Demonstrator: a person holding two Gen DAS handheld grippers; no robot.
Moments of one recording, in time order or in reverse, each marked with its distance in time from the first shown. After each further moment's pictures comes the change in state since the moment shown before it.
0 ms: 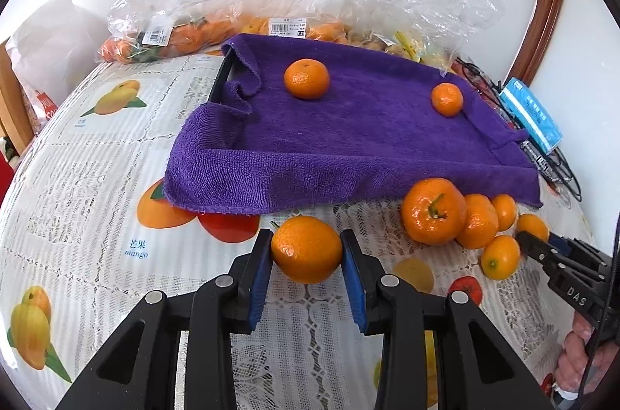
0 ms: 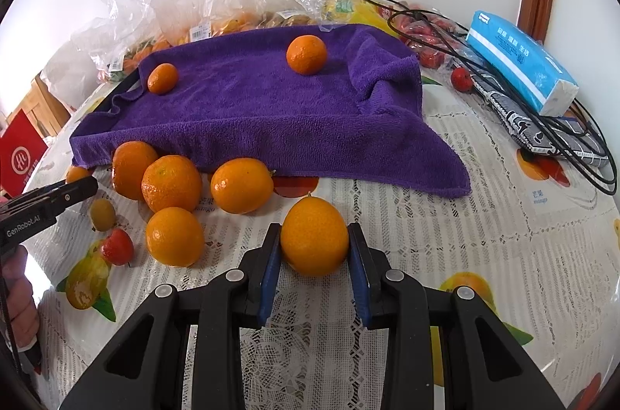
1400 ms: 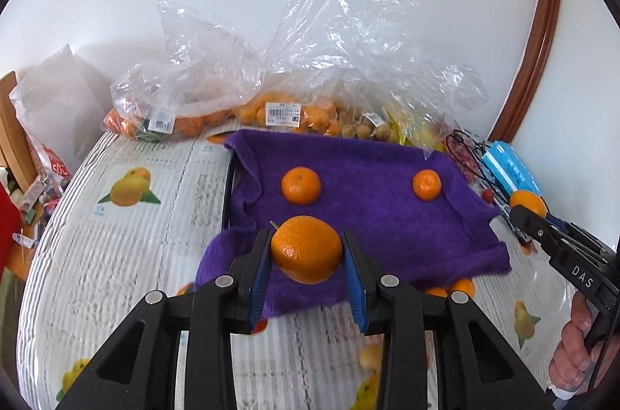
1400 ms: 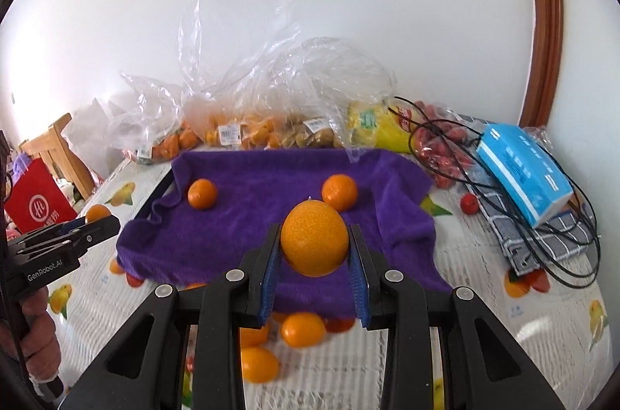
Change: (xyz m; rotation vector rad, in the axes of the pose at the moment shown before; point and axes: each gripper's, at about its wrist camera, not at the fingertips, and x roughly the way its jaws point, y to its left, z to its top) left arm -0.042 0.003 0.067 0.004 -0.142 -0.023; right arm -0.052 0.032 0.090 -0.004 -0.217 0.036
